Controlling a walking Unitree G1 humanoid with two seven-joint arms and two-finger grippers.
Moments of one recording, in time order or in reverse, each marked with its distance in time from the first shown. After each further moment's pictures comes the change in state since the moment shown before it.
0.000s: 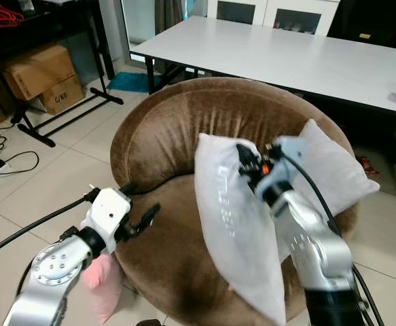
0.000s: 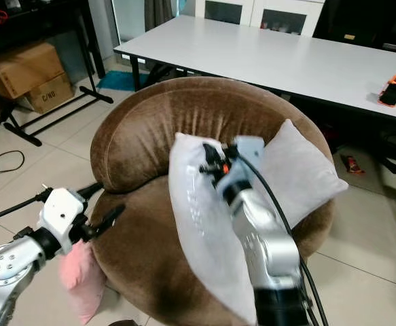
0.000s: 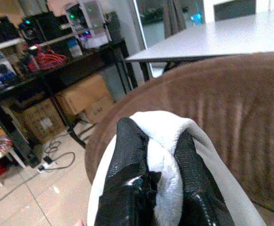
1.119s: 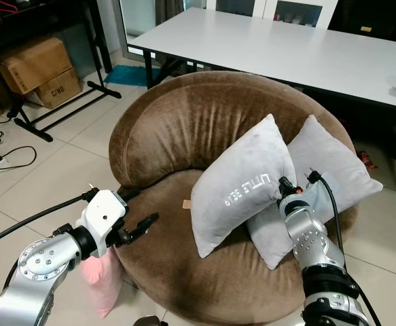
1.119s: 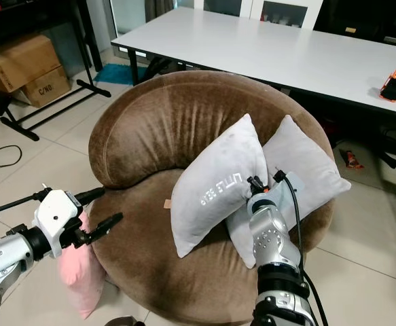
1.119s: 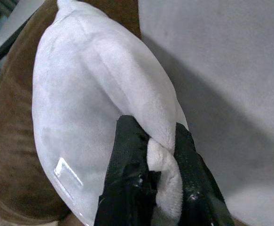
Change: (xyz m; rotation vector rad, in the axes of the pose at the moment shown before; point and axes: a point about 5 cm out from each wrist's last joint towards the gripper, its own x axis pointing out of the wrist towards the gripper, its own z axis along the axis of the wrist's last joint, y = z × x) left arm -0.006 0.007 0.001 0.020 0.026 -0.124; right arm -0.009 -0.104 -0.066 0.437 0.102 -0.634
